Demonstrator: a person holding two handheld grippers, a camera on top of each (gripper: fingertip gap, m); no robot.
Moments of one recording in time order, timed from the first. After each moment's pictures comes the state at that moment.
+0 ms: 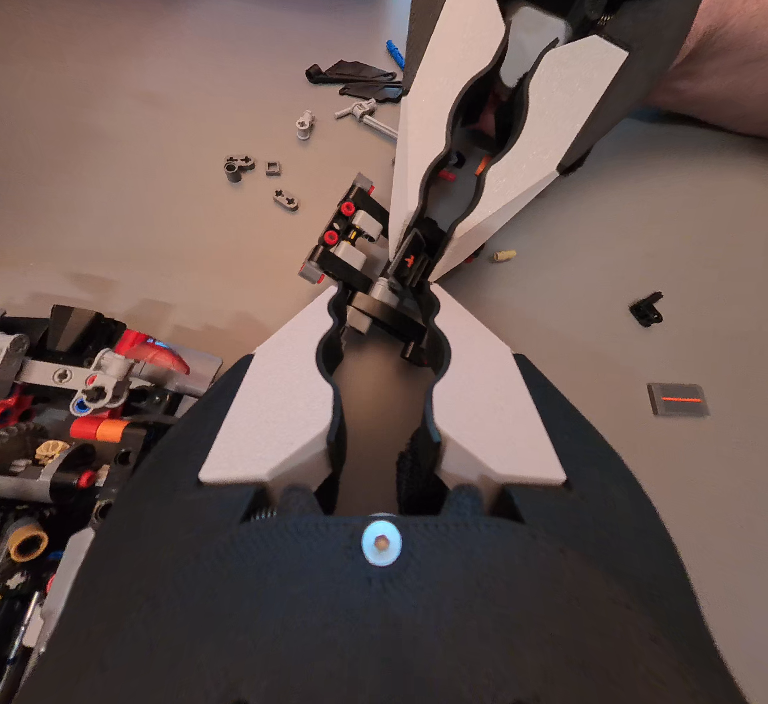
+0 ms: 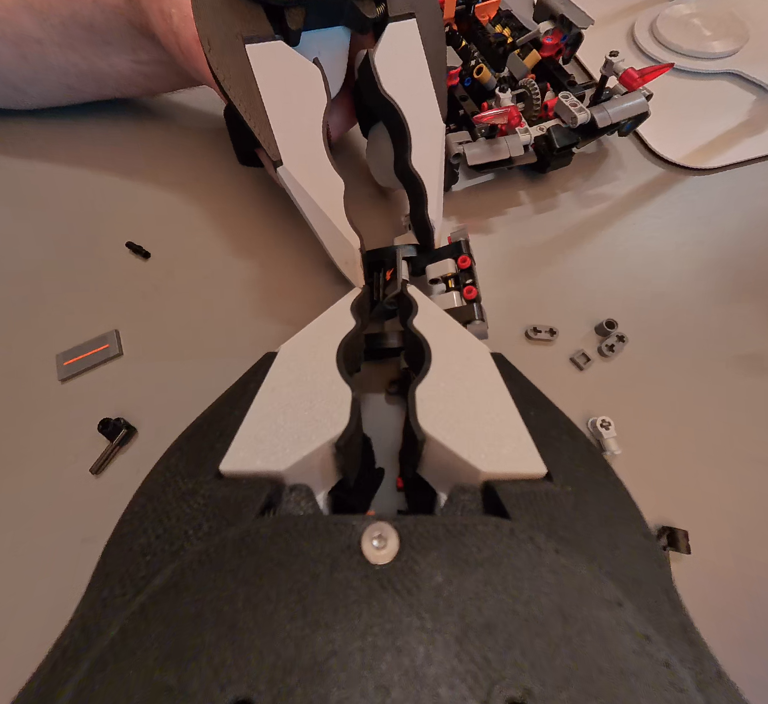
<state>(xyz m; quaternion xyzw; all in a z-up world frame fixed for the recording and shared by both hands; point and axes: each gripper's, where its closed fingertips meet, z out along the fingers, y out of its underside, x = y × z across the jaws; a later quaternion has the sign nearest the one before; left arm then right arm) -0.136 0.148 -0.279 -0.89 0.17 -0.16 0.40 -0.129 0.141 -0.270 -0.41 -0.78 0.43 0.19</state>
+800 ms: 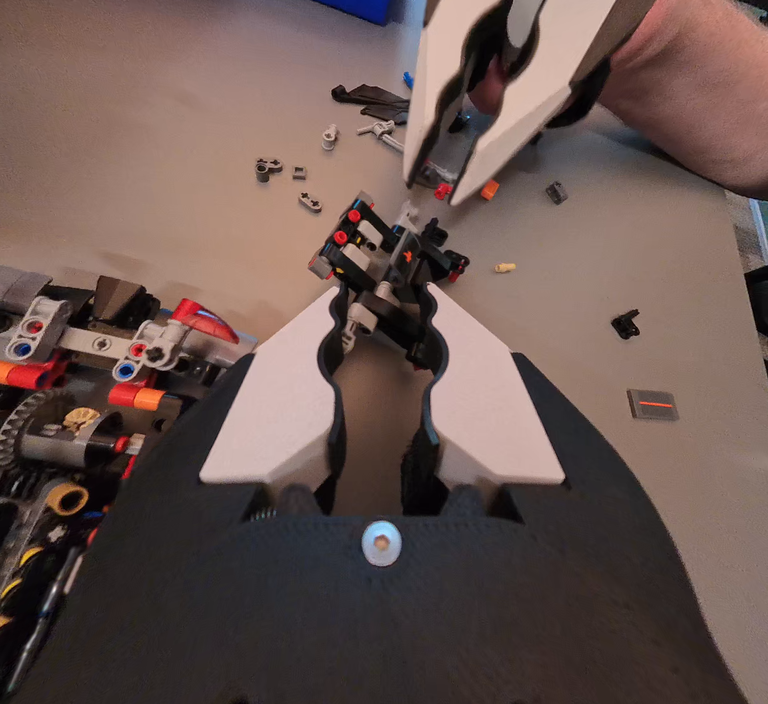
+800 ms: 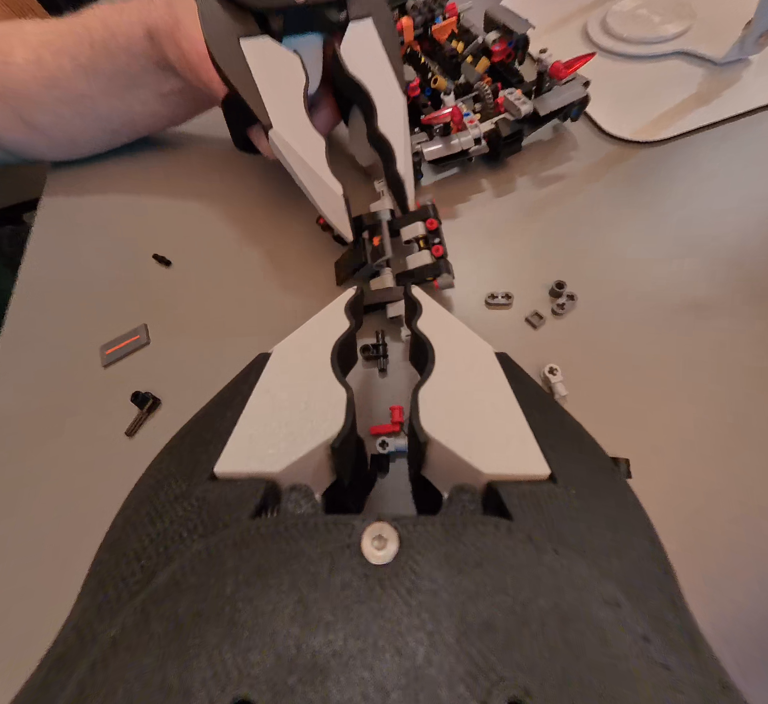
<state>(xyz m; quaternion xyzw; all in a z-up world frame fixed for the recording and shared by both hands) -0.150 0.147 -0.269 -0.88 0.13 -0.19 0.42 -0.121 0.172 -0.254 -0.43 -0.75 0.47 0.16</state>
